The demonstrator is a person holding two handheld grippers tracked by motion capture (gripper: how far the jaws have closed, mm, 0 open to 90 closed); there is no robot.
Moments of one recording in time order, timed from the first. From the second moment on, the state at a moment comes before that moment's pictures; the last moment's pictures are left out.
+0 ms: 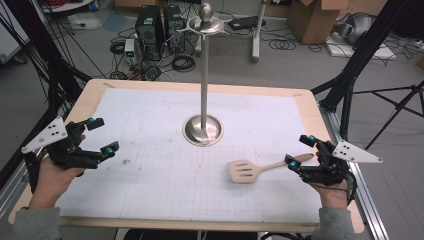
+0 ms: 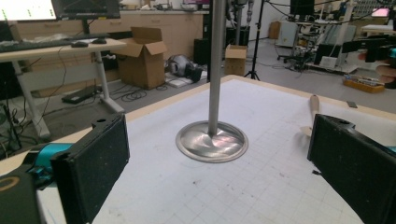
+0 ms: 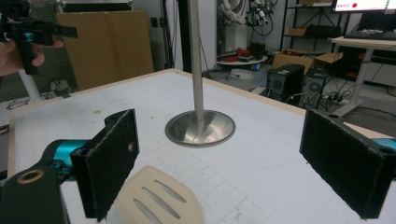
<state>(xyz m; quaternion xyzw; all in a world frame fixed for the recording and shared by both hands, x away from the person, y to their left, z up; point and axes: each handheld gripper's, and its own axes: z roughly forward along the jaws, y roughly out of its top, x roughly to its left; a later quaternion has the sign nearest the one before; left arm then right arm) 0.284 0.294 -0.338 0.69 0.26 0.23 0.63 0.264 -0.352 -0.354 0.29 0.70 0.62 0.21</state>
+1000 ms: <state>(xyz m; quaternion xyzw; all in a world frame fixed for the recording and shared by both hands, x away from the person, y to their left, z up) 0.289 0.298 -0.363 0.71 0.28 0.22 0.60 0.270 -0.367 -0.382 0.32 0.74 0.54 0.22</state>
